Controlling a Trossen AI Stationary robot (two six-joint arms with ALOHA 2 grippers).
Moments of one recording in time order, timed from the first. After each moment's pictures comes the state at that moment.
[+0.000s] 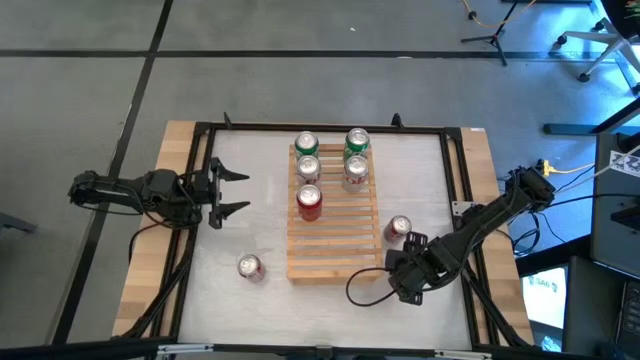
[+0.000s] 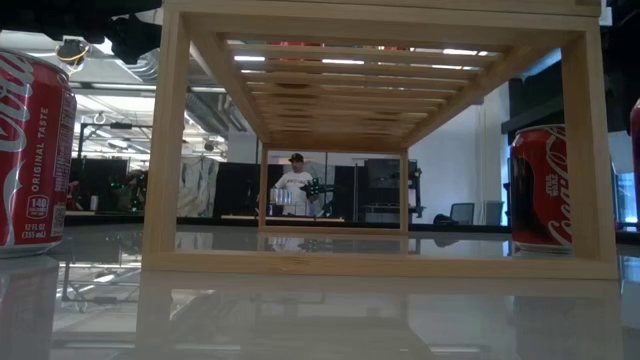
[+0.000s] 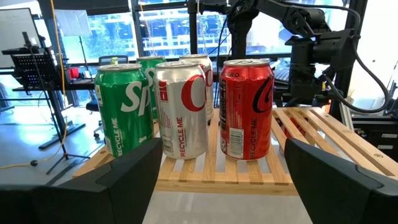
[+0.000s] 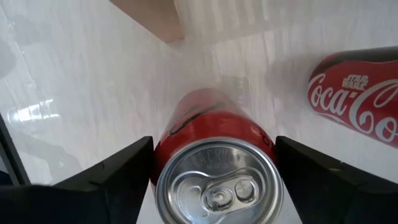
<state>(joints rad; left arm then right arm) -0.12 0.27 0.32 -0.02 -0.27 0.03 0.64 1.56 1.19 -1.08 0.06 0.82</state>
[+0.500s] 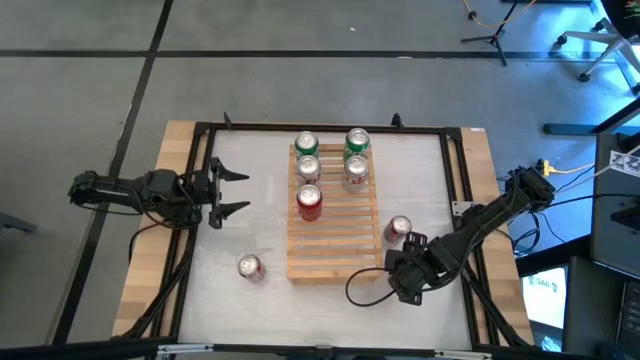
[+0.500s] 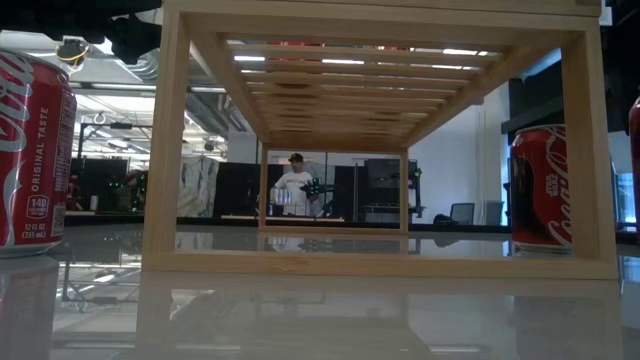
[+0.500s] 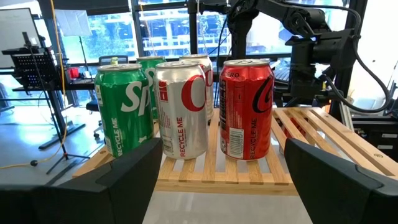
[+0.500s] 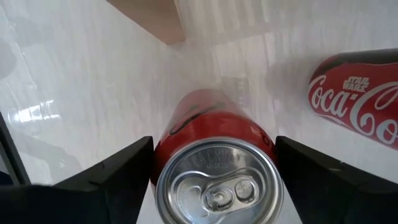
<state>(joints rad) -0.12 0.27 0.32 -0.02 -0.27 0.03 0.64 1.56 1.19 -1.08 0.06 0.82</state>
